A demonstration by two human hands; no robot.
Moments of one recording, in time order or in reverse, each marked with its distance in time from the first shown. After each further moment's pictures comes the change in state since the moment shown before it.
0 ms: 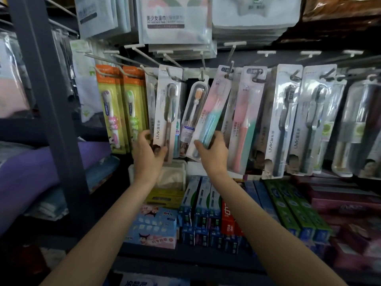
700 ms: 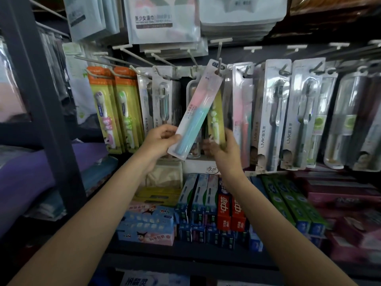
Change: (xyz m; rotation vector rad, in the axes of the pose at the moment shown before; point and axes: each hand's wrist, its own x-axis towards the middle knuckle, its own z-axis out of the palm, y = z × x) left_hand 0.012 0.051 -0.001 -0.356 -0.473 -0.156; right_hand -0.011 0.006 -0.040 0.248 -0.059 0.011
